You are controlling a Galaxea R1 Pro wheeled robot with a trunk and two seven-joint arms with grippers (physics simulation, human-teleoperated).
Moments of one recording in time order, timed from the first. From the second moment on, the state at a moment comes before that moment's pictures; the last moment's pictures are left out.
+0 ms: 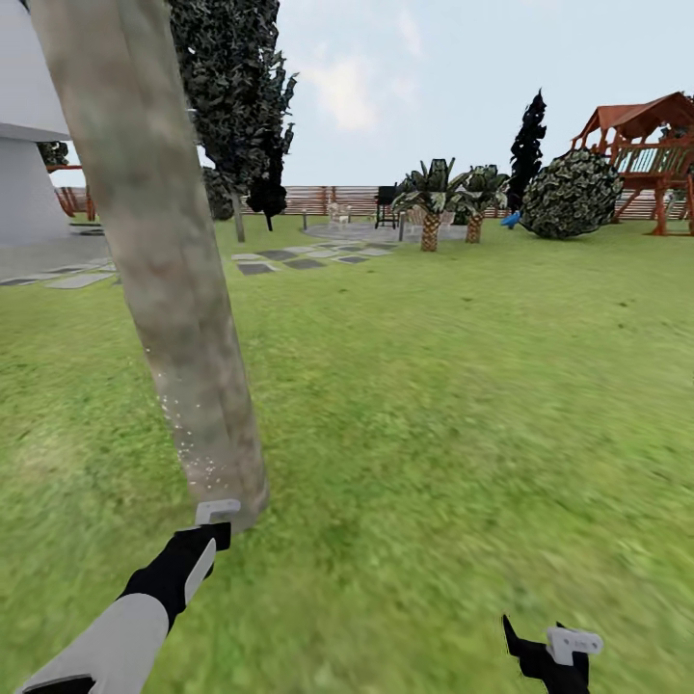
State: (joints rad) left arm -0.69 0.01 0.16 -0.46 -0.06 0.33 0.19; right arm -0.36 -0.13 -0.49 -0.23 0.25 -0.62 0.17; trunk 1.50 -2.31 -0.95
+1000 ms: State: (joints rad) left arm -0.69 0.01 0.16 -0.46 -0.06 0.33 0.19; right arm -0.36 -0.13 -0.49 -0.23 0.25 -0.62 0.17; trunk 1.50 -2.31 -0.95
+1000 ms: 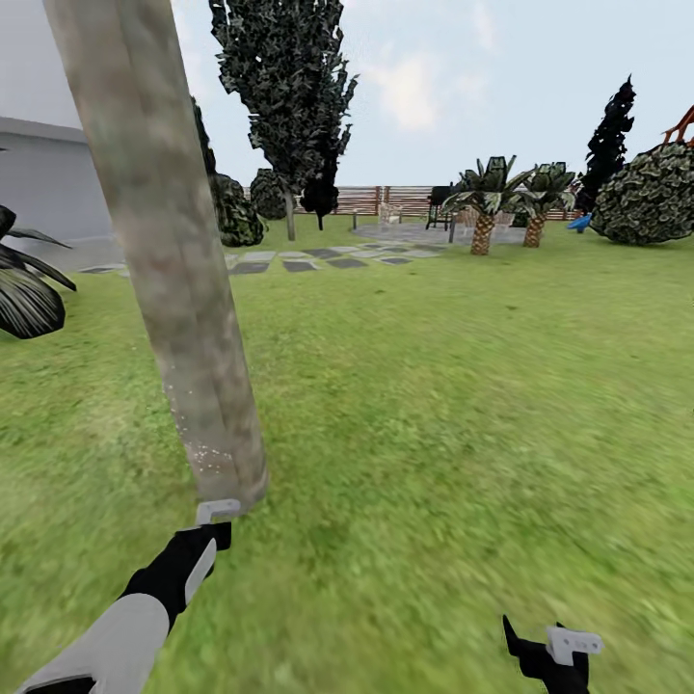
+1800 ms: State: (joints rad) left arm -0.69 0.01 0.16 -0.46 -0.06 0.33 0.19; right arm -0.36 -0.13 -0.49 -0.23 0.25 -0.62 0.17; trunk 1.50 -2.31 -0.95
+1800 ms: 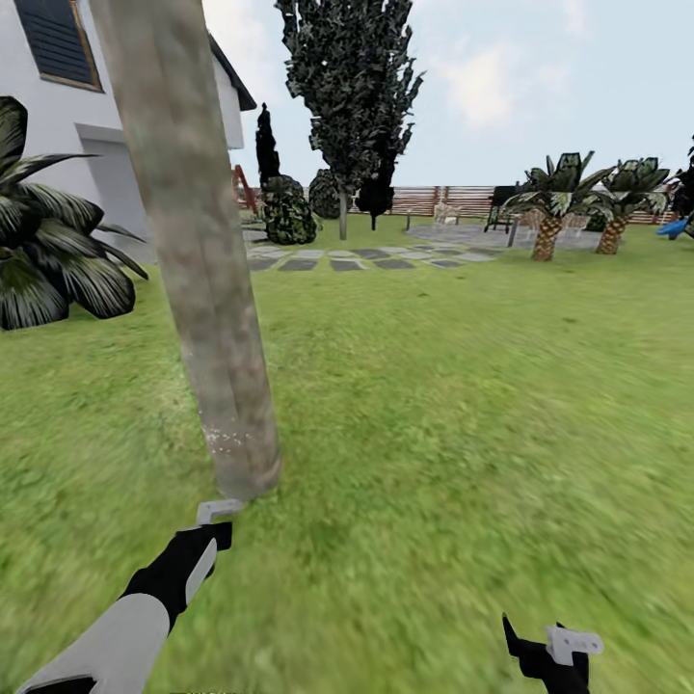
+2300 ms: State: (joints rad) left arm -0.69 0.01 0.16 -0.46 -0.05 0.33 0.19; right arm -0.36 -0.13 -0.49 -0.23 0.25 -0.62 0.17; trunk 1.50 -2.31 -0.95
